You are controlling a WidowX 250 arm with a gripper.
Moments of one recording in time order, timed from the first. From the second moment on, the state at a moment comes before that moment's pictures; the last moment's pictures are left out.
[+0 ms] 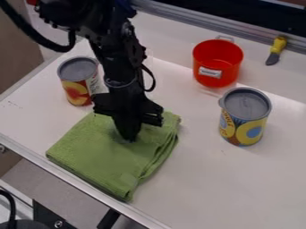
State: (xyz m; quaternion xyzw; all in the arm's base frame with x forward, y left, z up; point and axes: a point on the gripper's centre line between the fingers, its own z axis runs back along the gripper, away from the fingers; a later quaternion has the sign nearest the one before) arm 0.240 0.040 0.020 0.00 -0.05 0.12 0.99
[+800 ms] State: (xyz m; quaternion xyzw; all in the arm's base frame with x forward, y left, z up) arm 0.256 0.035 0.073 -0.03 -0.07 0.22 0.97
